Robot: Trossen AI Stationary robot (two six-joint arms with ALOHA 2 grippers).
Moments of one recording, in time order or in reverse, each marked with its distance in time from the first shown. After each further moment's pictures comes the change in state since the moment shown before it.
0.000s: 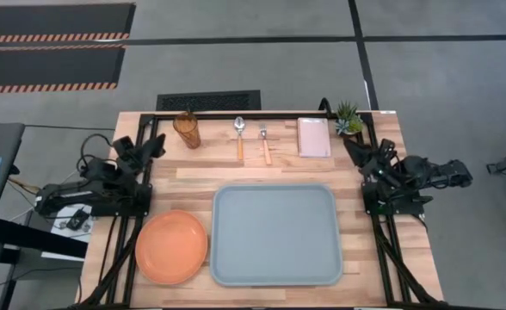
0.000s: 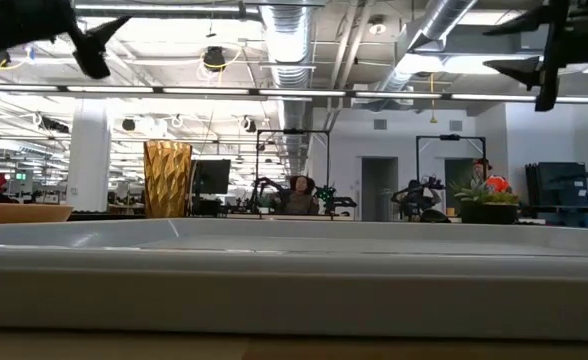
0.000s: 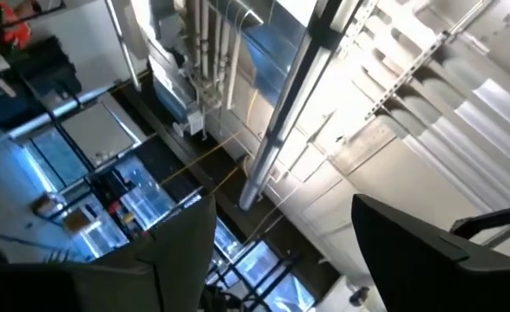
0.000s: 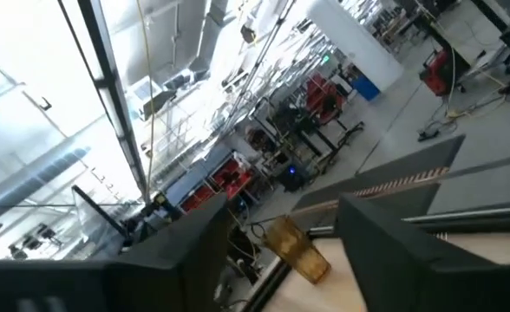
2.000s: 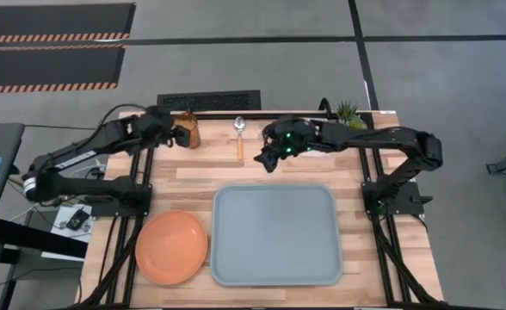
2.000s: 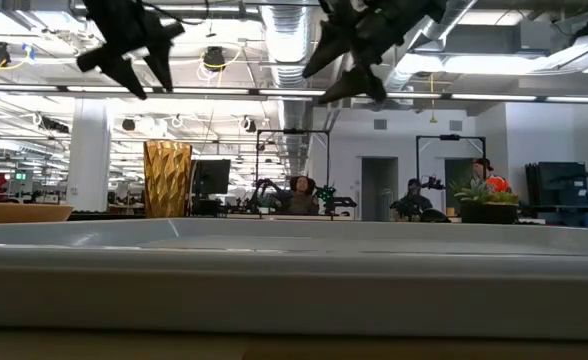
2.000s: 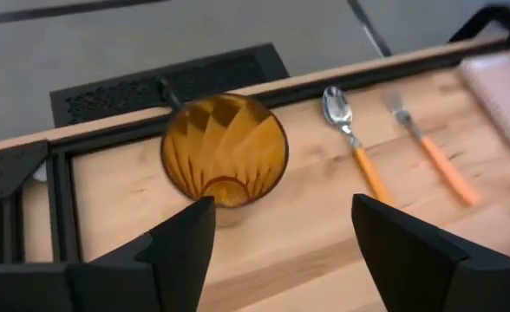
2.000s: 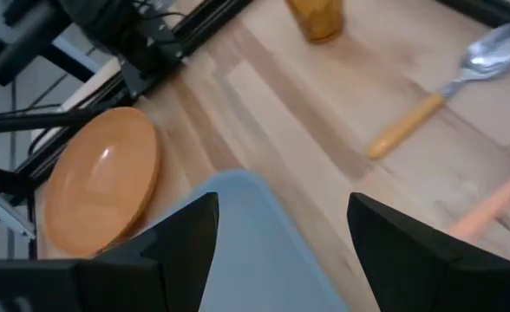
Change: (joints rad) left arm 0.324 0.925 0.957 -1.576 -0.109 0.177; right arm -0.422 1.519 1.130 -0.660 -0.919 -0.019
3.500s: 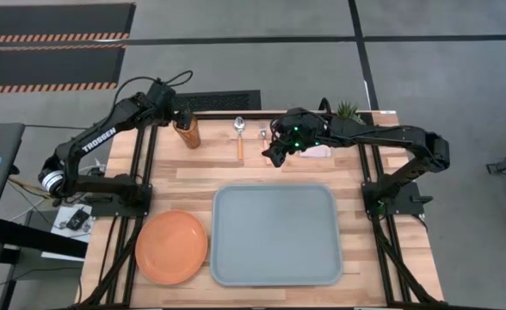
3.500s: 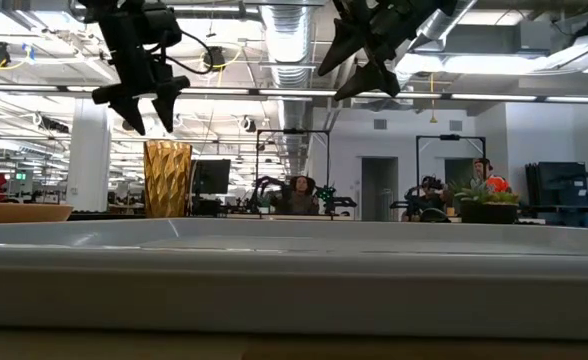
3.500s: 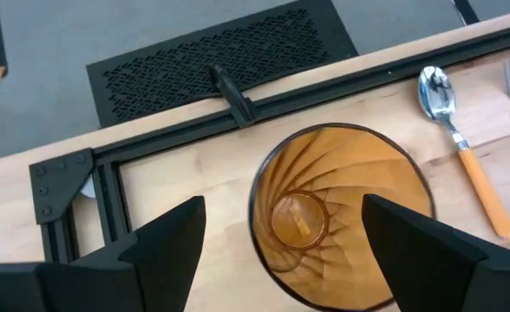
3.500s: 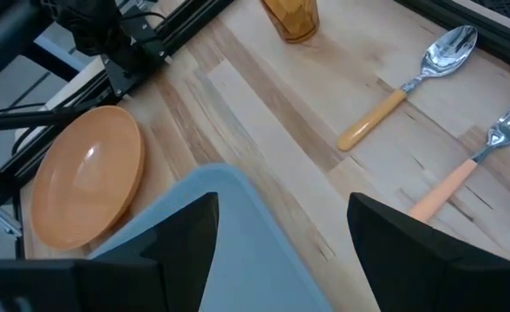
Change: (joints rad) left arm 0.404 0.206 0.012 0.091 0.222 0.319; right arm -0.032 -0.055 0.001 -0.087 0.006 -0.025
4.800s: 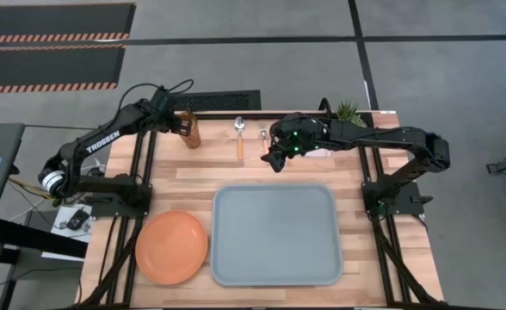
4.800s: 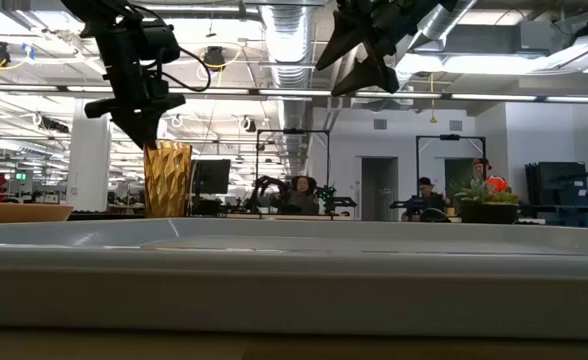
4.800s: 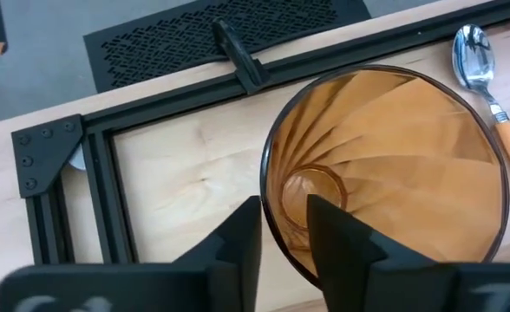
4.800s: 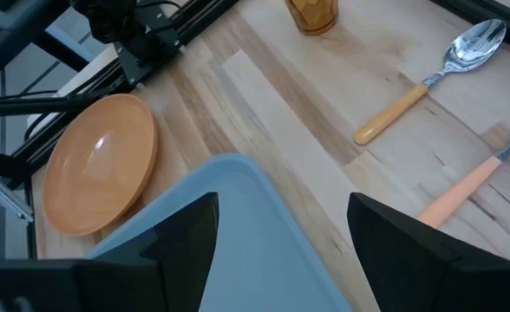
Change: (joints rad) left arm 0.004 0.000 -0.104 0.048 -0.003 -0.016; right arm 0.040 -0.001 0.000 0.001 0.000 0.002
